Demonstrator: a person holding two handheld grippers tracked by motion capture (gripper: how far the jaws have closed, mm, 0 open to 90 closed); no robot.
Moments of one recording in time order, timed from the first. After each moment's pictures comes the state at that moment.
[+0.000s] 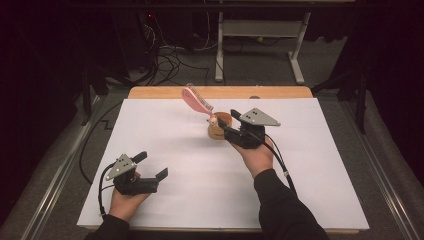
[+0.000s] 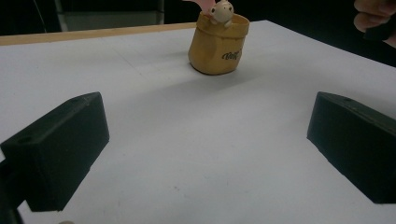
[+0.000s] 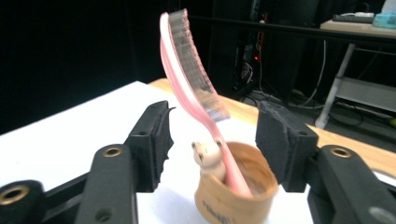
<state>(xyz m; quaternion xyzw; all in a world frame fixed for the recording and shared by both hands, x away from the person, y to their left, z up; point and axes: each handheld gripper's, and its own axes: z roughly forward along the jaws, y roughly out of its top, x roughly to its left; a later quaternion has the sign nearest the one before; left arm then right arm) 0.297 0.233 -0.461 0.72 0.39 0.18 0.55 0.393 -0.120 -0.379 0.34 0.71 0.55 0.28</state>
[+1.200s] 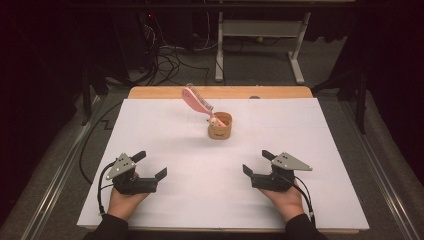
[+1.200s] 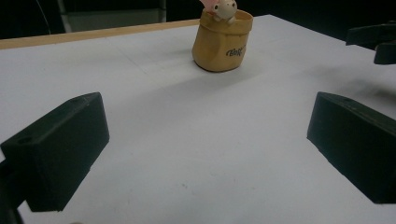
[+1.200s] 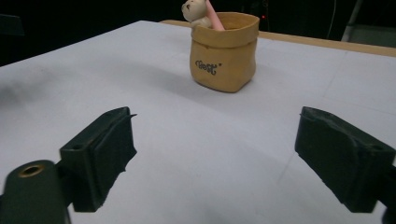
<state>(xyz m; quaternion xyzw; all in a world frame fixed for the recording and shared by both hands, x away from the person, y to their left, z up) 0.298 0.235 -0.459 0.72 0.38 0.19 0.54 0.321 -0.204 -0.460 0.37 0.73 0.52 0.22</state>
